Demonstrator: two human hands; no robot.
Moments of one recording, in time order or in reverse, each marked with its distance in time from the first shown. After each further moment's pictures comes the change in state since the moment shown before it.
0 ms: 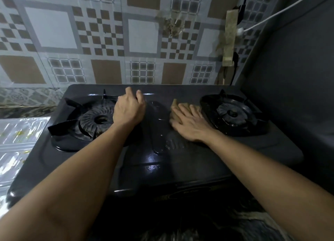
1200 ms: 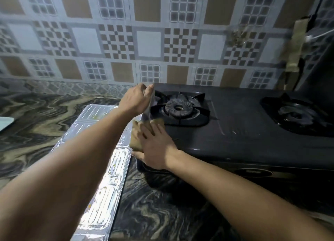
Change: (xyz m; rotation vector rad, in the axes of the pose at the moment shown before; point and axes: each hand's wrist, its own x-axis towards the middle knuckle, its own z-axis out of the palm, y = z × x) left_hand -0.040 -0.114 -0.204 0.228 -0.007 0.094; right_hand -0.113 -0.300 0.063 -0.264 0.169 -0.675
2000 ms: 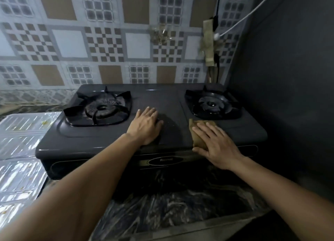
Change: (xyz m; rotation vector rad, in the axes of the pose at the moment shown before) left_hand -0.078 0.197 0.184 0.299 -0.270 0.414; right_hand -0.310 0.285 0.033 -0.046 0.063 0.429
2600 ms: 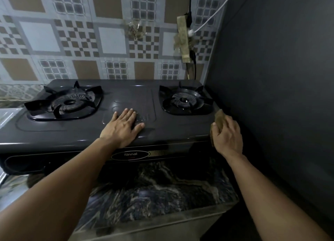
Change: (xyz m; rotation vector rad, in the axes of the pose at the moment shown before) left_hand -0.005 0.049 0.024 0.060 -0.104 -0.111; right_hand -0.041 0.117 0.020 0.282 0.347 0.680
